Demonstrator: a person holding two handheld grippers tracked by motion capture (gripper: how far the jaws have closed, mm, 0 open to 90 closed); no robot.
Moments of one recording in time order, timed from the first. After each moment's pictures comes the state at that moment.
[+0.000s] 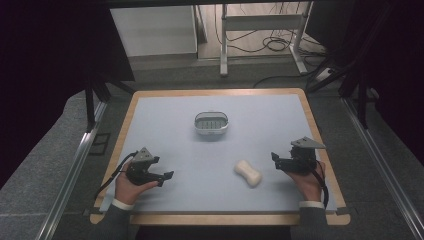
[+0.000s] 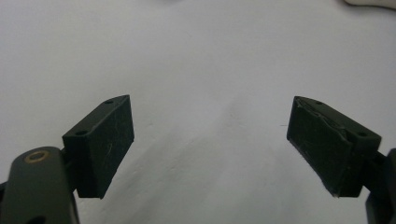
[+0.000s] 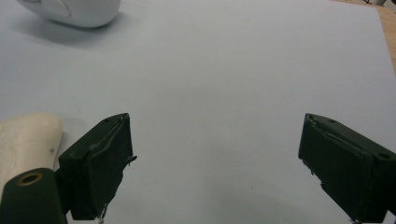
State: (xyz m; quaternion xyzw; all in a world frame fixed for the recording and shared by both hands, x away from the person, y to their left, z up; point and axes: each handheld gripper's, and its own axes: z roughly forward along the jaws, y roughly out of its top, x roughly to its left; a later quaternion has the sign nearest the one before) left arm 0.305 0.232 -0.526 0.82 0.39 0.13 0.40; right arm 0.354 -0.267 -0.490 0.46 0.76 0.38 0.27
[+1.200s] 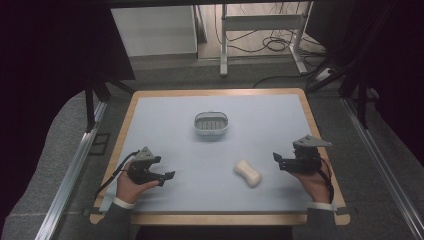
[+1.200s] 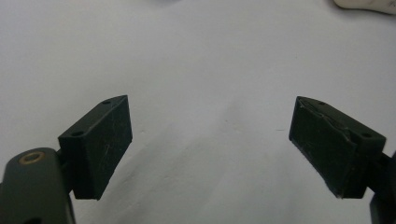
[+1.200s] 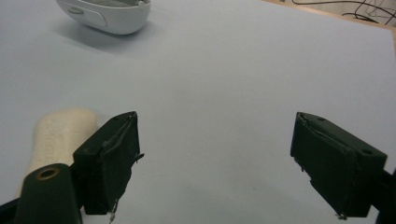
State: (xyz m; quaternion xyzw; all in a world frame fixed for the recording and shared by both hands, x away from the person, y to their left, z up) left arm 0.310 0.228 -0.530 0.82 0.38 0.11 0.41; right arm 0.344 -0.271 -0.467 0.42 0.78 0.39 0.25
